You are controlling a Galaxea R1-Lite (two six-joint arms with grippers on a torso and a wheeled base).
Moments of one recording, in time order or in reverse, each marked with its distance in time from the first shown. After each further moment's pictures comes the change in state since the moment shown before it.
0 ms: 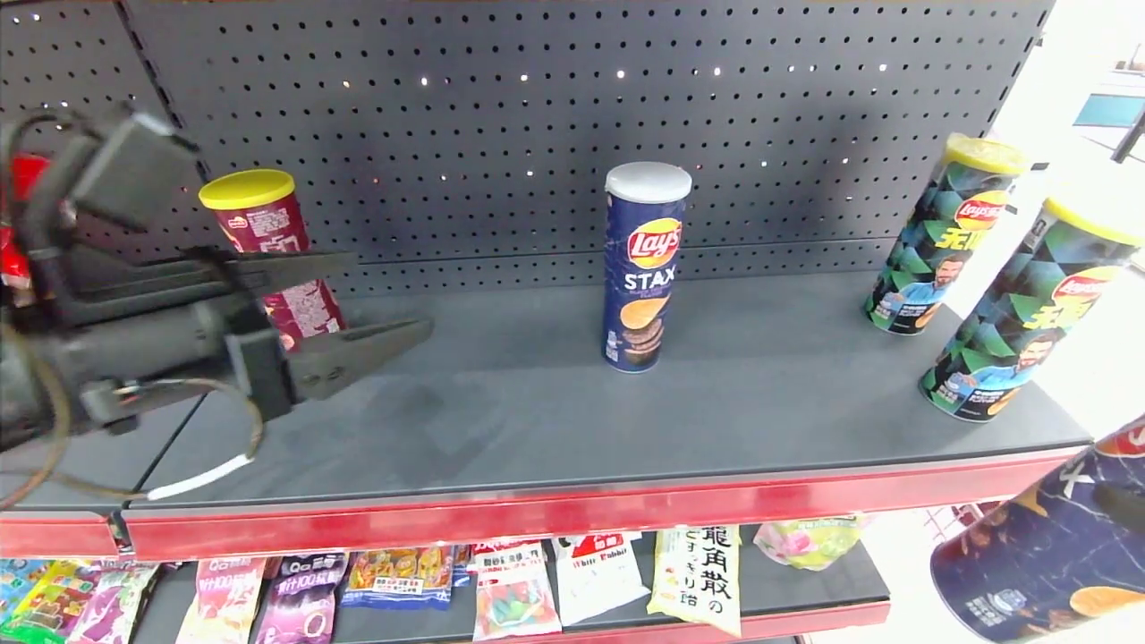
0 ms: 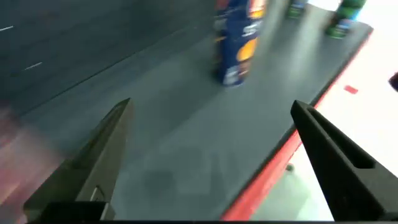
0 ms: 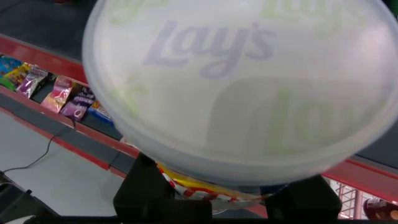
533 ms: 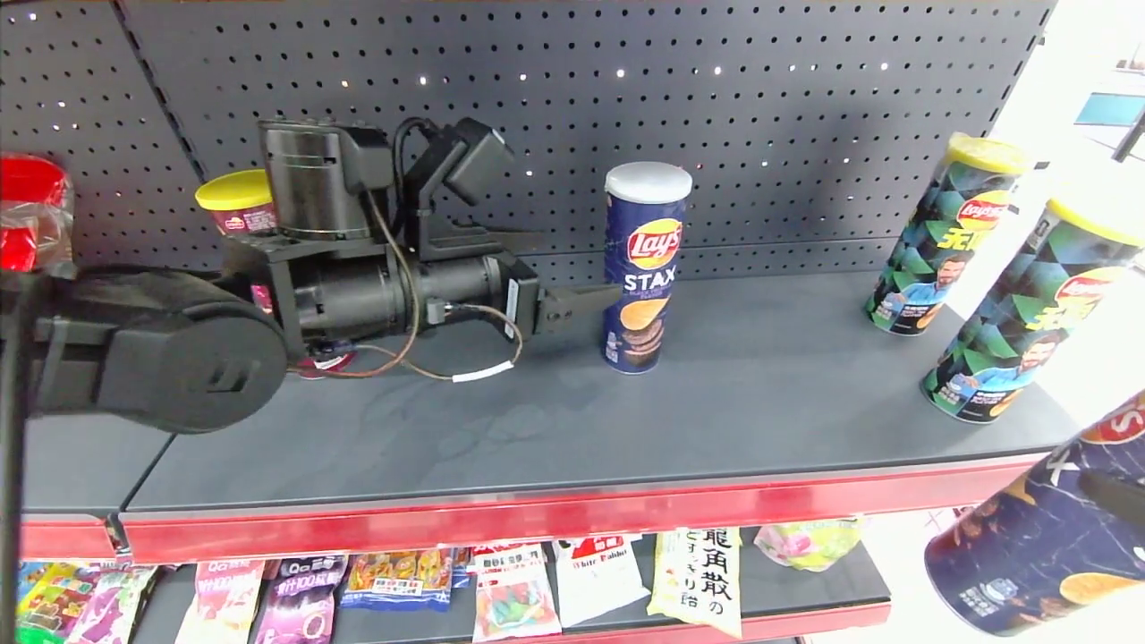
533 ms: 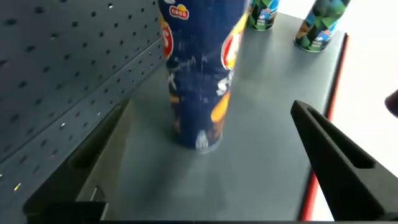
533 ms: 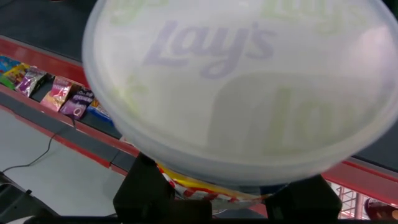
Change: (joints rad) left arm -0.162 0.468 -0.367 -0.104 -0.024 0.011; right arm 0.000 0.036 -0.012 -0.001 0.001 -0.001
